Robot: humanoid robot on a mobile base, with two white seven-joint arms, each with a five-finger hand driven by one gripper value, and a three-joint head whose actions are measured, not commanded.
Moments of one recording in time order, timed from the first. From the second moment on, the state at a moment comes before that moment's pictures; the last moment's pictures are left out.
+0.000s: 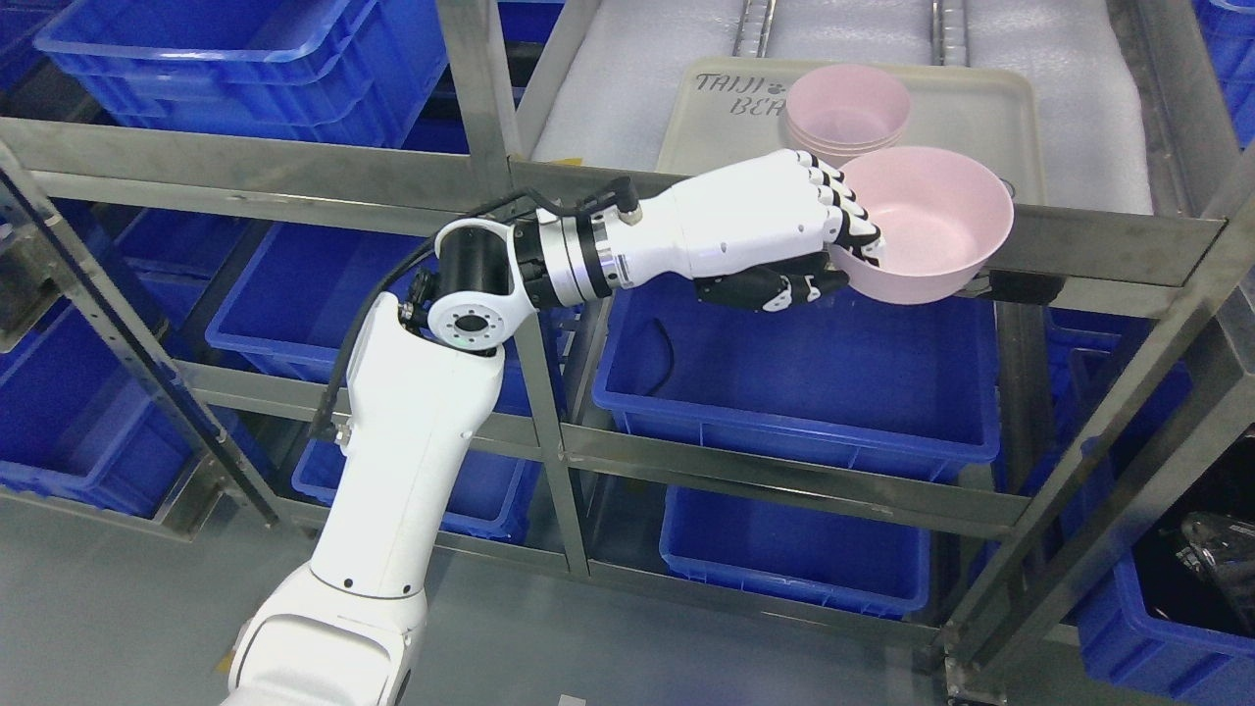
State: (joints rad) left arm -0.71 0.00 -0.25 -1.51 -0.50 -0.79 -0.79; right arm 0.00 0.00 0.20 0.00 0.13 -0.08 -0.05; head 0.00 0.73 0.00
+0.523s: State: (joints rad) left arm -0.78 0.08 -0.11 -1.46 -0.54 -0.79 -0.81; right arm 0.00 0.00 0.20 0.00 0.13 -0.08 -0.05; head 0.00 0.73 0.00
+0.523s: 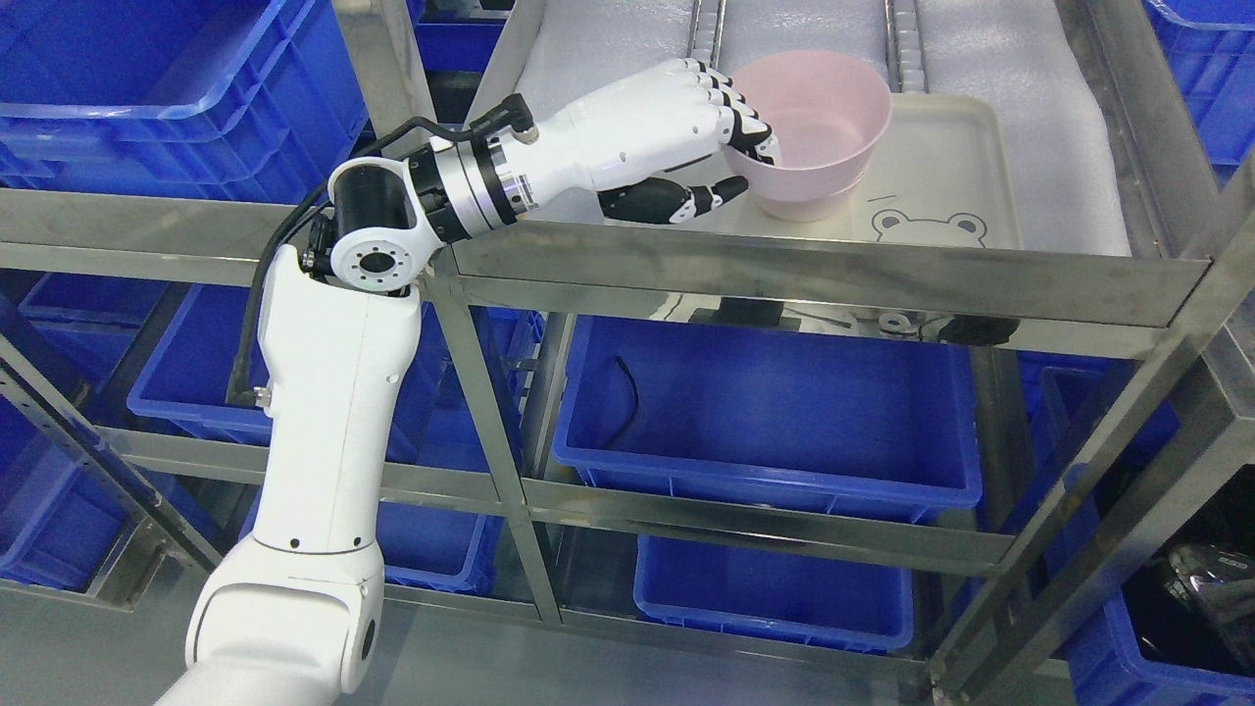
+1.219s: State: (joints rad) left arm -0.84 0.04 -0.13 -1.39 -0.68 -0.79 -0.80; right arm 0.00 0.00 0.20 0.00 0.13 -0.08 -0.05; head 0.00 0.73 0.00
